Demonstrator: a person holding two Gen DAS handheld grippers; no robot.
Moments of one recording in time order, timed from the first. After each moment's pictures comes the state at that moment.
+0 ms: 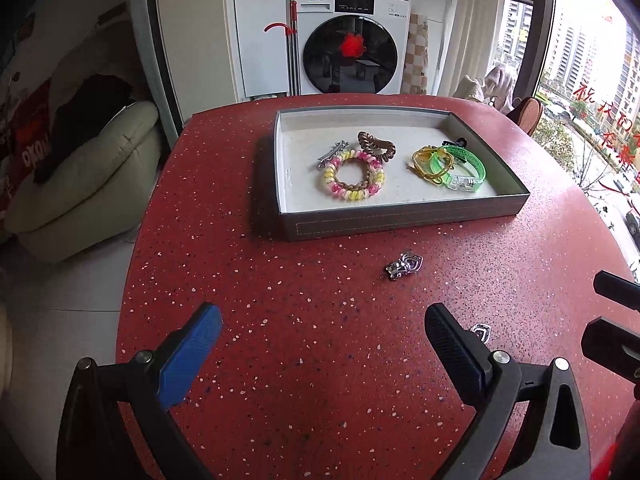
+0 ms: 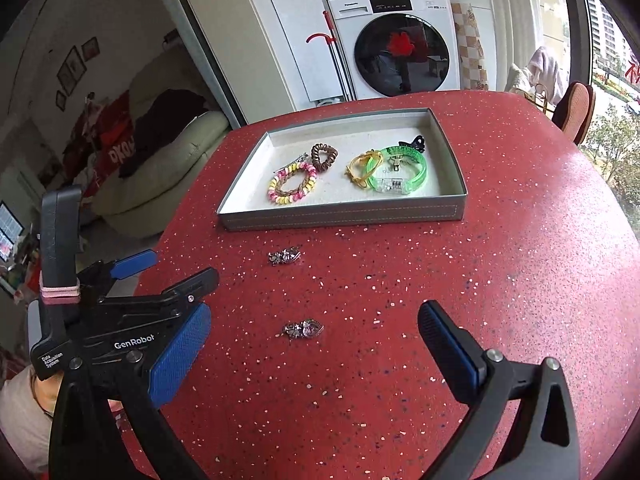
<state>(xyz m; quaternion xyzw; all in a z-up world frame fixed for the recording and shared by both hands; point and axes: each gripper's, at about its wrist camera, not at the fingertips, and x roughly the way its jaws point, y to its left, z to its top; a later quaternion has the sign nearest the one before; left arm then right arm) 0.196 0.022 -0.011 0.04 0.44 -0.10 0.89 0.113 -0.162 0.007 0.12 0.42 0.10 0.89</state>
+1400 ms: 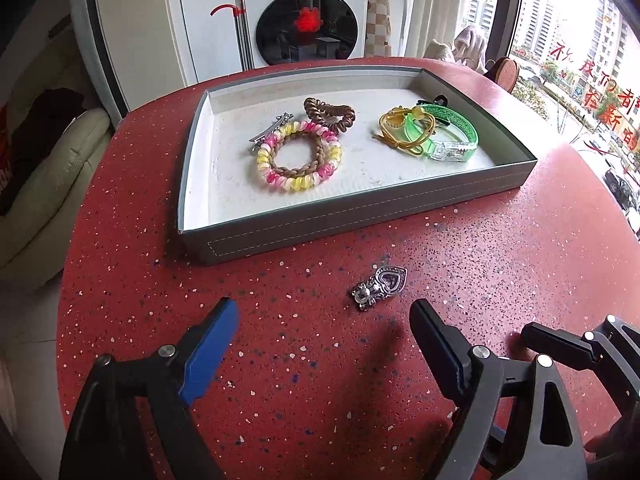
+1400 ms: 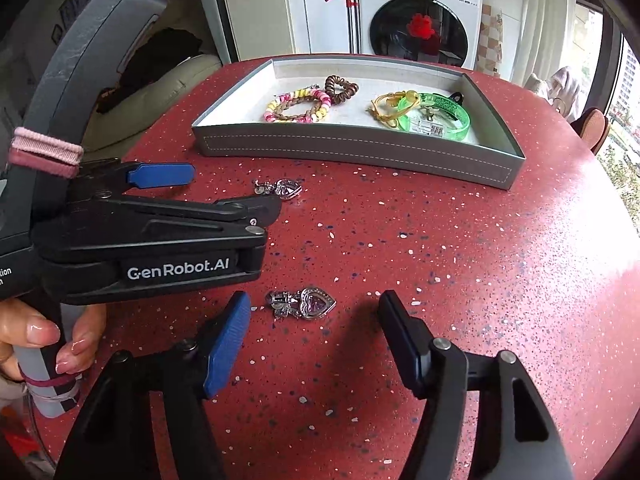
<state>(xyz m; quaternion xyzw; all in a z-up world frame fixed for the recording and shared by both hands) 0.246 -0.025 -0.057 0.08 0.46 -0.16 0.87 0.135 -0.110 -0.062 0.01 0.46 0.08 0.88</state>
